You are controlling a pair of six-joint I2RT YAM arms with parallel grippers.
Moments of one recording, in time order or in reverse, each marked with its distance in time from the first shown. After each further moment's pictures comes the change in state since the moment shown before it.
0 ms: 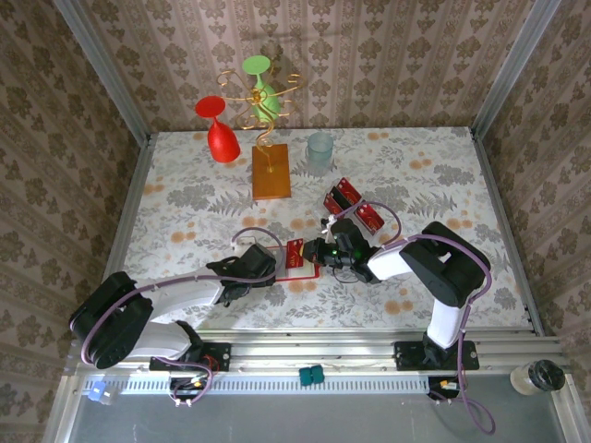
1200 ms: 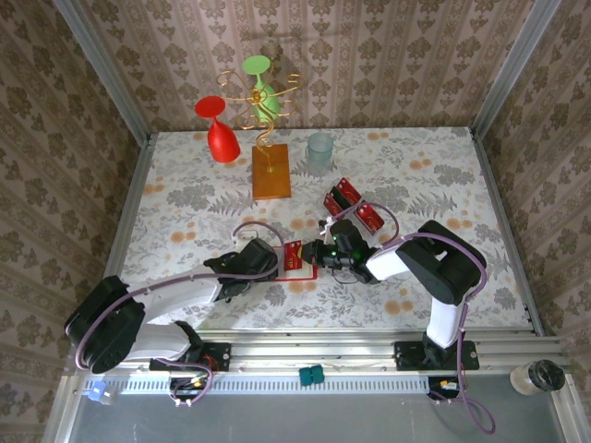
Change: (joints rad) left arm 0.000 -0.036 0.061 -0.027 0.000 0.027; right arm 0.003 0.028 0.001 0.032 -0.037 -0.010
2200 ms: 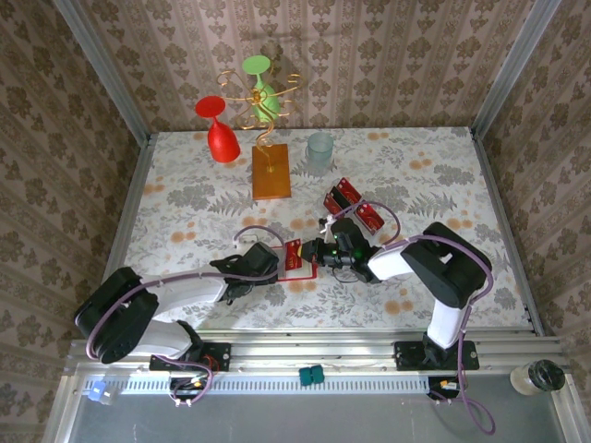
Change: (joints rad) left arm -0.001 0.073 -0.042 0.043 -0.011 -0.043; right arm -0.008 -0.048 0.000 -0.025 -0.012 0.010
